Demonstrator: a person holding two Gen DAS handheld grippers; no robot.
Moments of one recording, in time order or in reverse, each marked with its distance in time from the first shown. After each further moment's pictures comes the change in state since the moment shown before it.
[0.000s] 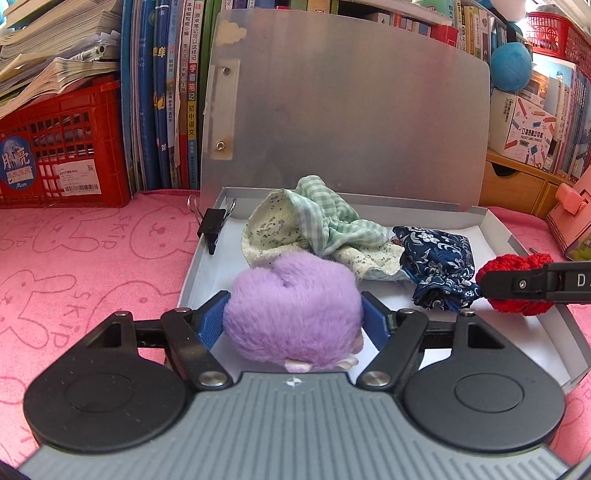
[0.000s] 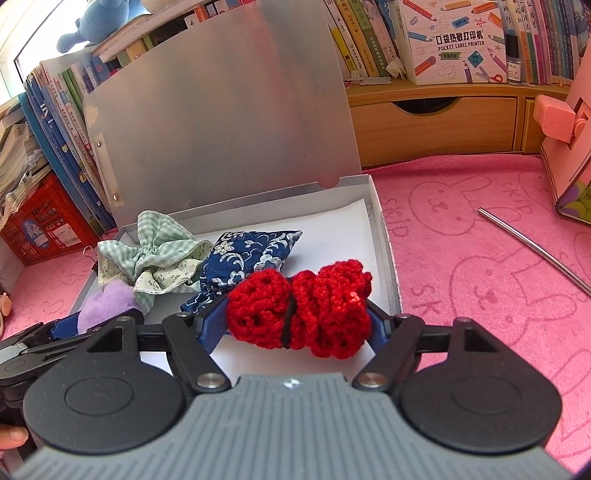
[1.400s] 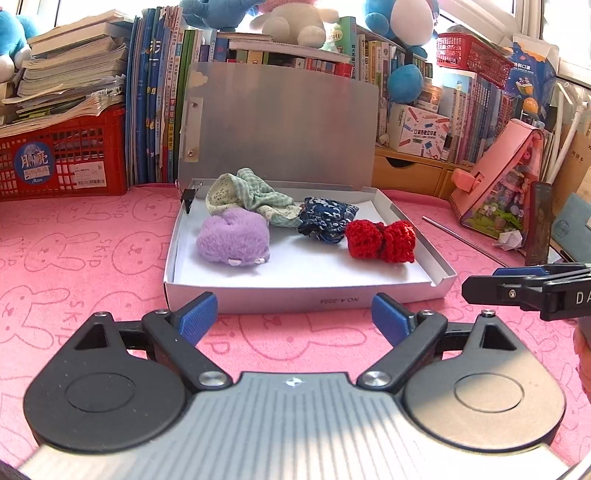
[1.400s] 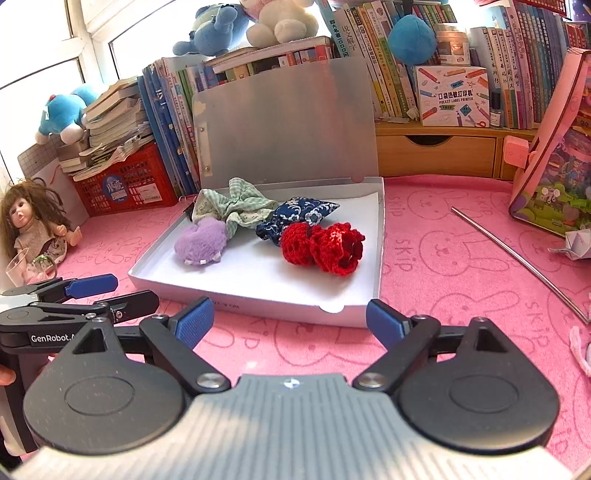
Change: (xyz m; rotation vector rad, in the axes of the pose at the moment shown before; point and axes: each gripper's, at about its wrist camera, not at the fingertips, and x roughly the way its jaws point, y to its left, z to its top) left arm -0.158 -0.010 -0.062 0.038 -0.044 -0.167; right arm -0.145 0.003 -0.081 -0.166 -0.075 0.110
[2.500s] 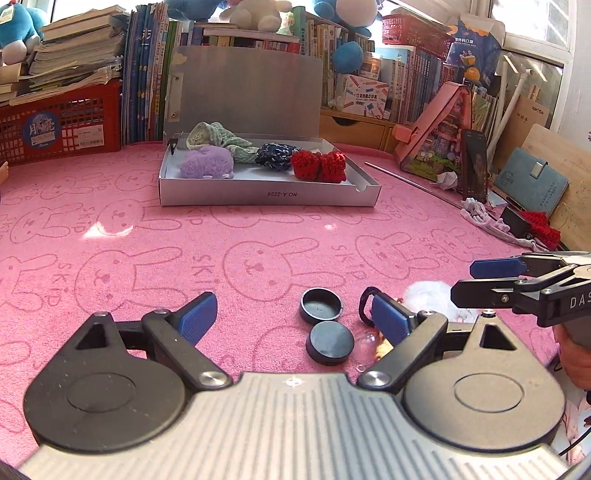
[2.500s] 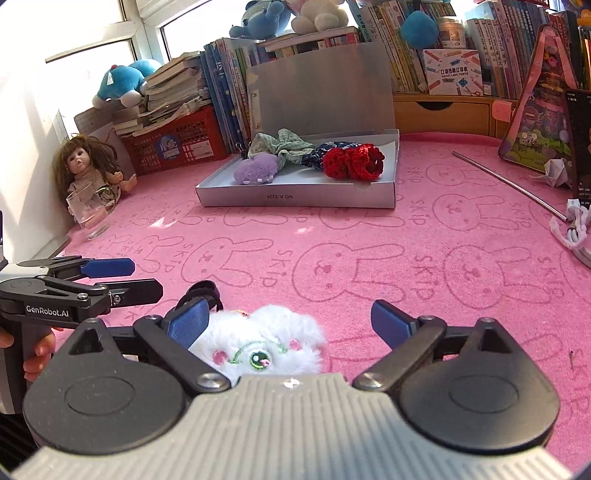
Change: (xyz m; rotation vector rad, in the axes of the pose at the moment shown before) left arm -0.105 -0.025 -0.099 0.051 0.036 -0.084; right arm -0.089 0.024 -0.108 -0.036 0.008 0.099
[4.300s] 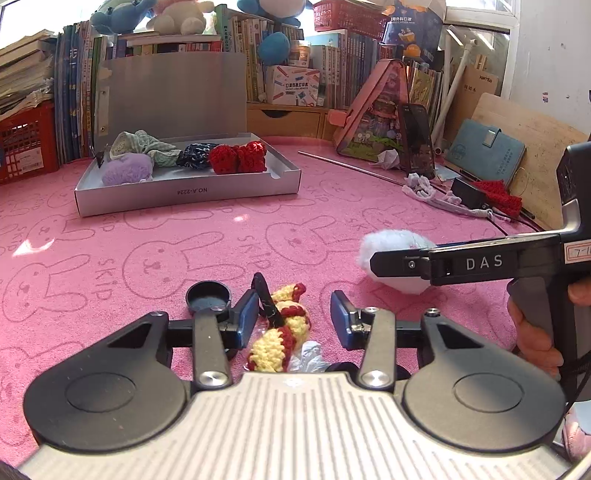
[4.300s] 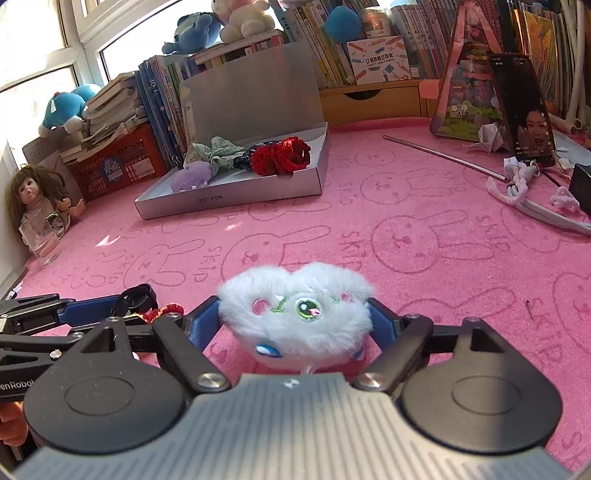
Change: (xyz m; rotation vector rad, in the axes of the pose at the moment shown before) left arm 0.021 -0.070 -0.017 0.121 -0.002 -0.102; right arm -0.005 -0.034 -0.018 0.123 -0.049 -0.172
